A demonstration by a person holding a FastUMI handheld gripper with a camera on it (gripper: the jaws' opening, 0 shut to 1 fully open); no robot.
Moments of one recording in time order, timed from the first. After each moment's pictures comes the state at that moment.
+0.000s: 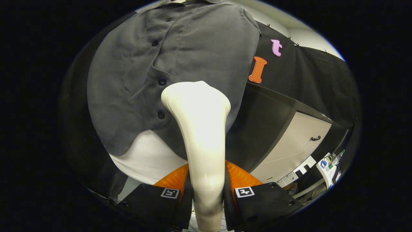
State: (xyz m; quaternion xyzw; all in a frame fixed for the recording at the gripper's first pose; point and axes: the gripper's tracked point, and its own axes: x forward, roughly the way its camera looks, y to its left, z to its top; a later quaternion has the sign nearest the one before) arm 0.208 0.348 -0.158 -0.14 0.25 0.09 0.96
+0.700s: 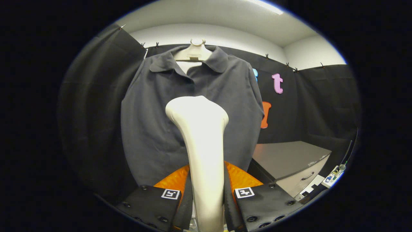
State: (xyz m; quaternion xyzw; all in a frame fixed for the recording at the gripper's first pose) arm 0.211 0.437 0.050 -0.08 0.06 0.17 0.98
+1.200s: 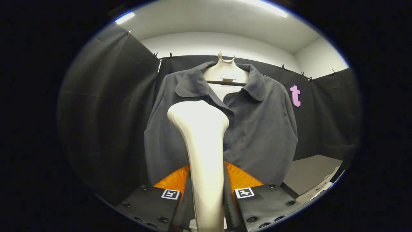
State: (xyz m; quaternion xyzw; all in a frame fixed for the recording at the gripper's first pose) arm 0.224 0.548 0.098 -0.06 0.03 0.23 0.97
